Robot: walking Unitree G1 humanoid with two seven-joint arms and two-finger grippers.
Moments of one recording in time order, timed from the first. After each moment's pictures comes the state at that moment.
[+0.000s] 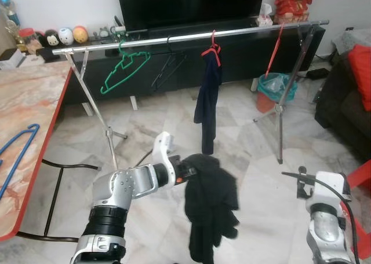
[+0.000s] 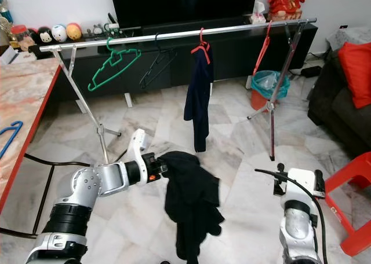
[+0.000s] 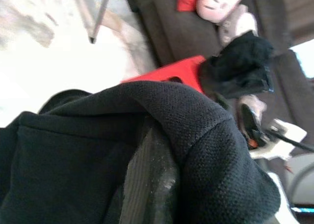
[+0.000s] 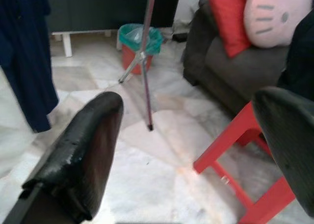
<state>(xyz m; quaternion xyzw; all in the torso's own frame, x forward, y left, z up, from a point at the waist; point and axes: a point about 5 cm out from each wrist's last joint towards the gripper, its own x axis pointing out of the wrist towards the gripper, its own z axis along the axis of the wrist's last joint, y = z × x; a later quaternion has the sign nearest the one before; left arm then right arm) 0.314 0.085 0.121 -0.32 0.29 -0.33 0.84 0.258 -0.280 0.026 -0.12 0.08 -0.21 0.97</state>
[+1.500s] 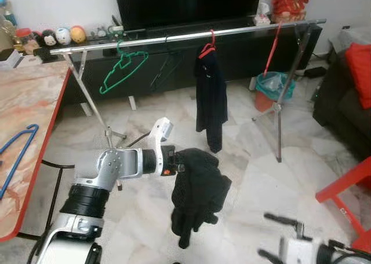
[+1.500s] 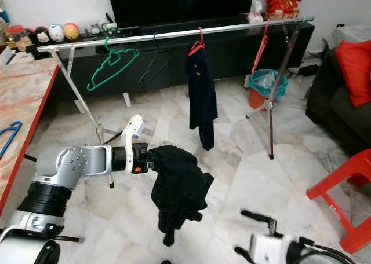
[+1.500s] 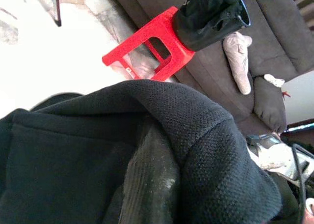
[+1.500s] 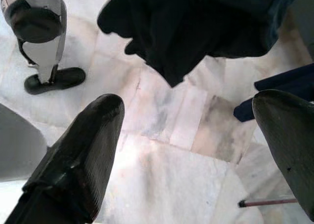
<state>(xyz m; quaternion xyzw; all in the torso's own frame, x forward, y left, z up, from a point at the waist) 0.310 0.096 0.169 -0.21 0.30 -0.49 0.79 0.180 -0.264 0.019 -0.45 0.15 0.44 0.76</state>
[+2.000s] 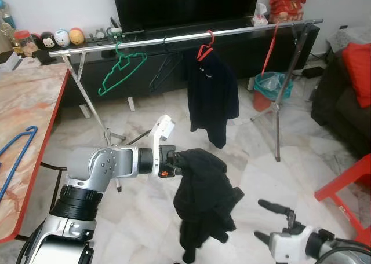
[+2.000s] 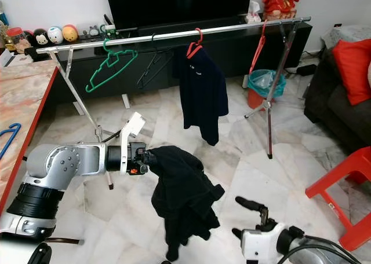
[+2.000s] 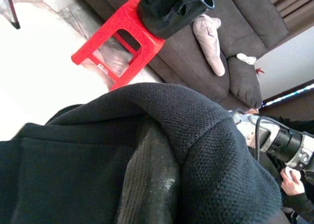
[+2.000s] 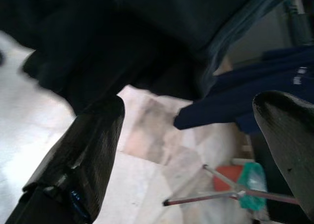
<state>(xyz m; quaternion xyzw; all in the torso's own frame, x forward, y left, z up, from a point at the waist) 0.298 0.091 0.179 -0.19 0.29 -0.55 0.76 0.214 -0.253 0.031 -0.56 0.04 0.37 0.74</state>
